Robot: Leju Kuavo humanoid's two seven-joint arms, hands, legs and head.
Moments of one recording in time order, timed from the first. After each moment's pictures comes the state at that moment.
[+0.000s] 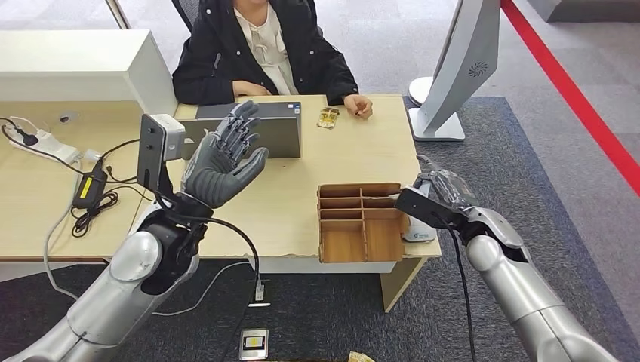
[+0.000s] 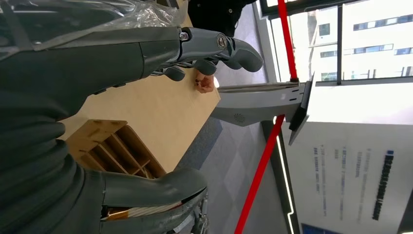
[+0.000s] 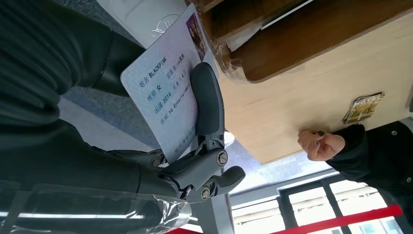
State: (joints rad) left arm -0.64 0.20 -0.74 -1.65 0.37 0.25 0.03; right arm -0.58 -0.37 0.47 -1.11 0.57 0.08 -0.07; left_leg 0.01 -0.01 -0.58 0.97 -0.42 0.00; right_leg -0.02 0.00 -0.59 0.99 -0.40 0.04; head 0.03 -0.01
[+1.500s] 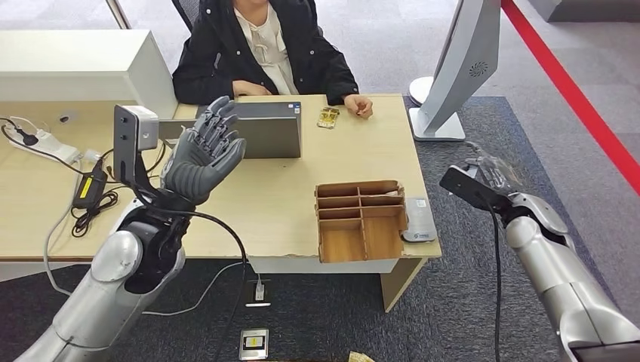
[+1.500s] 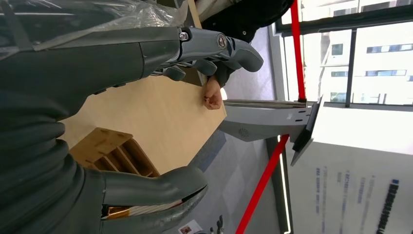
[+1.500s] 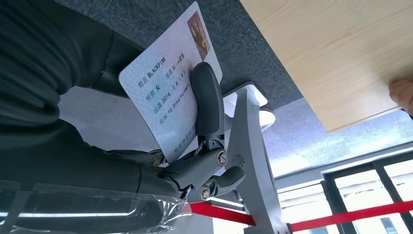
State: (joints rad) left arm -0.60 0.20 -0.64 -1.70 0.36 0.27 0.11; right arm -0.73 -0.43 0.37 -0.80 0.61 0.02 -0.21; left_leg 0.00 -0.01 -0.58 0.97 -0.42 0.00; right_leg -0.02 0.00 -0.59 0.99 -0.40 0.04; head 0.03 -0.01
